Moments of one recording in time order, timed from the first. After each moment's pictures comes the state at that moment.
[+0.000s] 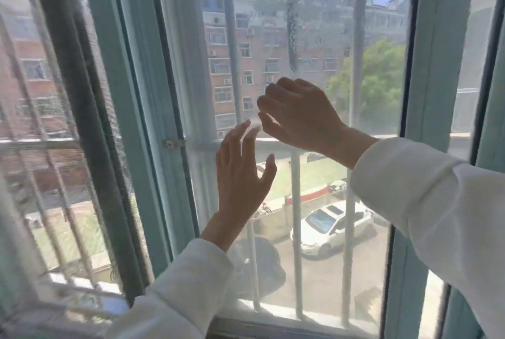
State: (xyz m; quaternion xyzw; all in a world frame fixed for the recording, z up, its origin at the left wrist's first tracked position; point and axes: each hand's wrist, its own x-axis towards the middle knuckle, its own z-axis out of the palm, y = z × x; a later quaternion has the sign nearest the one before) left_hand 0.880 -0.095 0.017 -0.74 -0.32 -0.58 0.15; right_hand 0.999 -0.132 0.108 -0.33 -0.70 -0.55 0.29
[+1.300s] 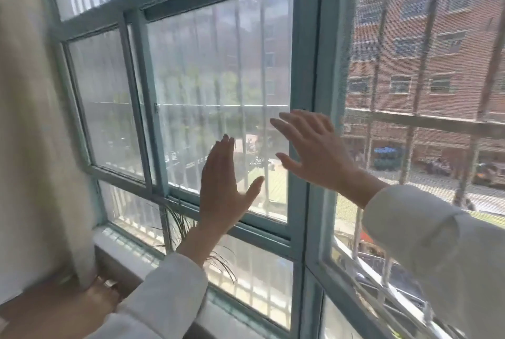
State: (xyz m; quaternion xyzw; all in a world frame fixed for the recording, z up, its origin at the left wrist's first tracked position) left_hand 0.234 -0.101 -0.035 -0.51 -0.68 -0.43 0.31; right_hand 0.375 0.012 0.035 -0.11 -0.88 -0.25 0.39
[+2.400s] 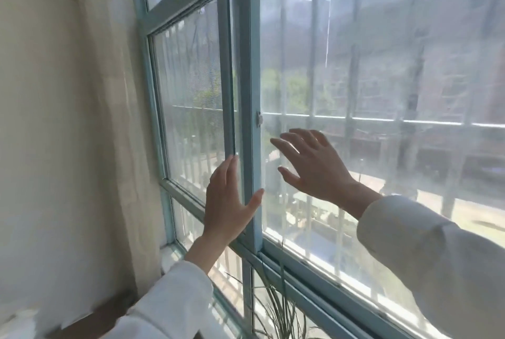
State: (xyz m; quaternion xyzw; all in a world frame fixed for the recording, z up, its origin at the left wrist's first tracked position) left_hand -0.353 -0.030 -0.058 -0.38 -0.79 -0.37 0.30; right_hand -0.250 0.116 0.014 0.03 -0.88 -0.22 0.42
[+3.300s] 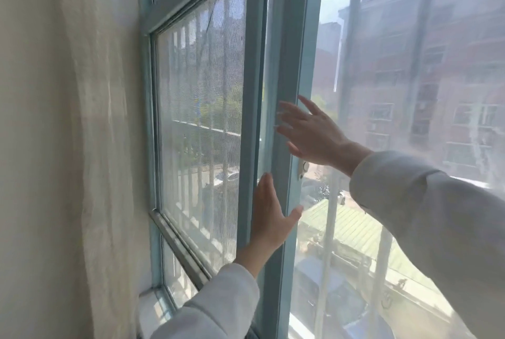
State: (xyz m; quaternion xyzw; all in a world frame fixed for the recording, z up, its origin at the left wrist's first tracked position) left_hand -0.623 0.151 -0.045 -0.38 -0.77 -0.50 0.15; right_hand -0.573 0.239 0.113 0.03 -0.84 -0.46 0.29
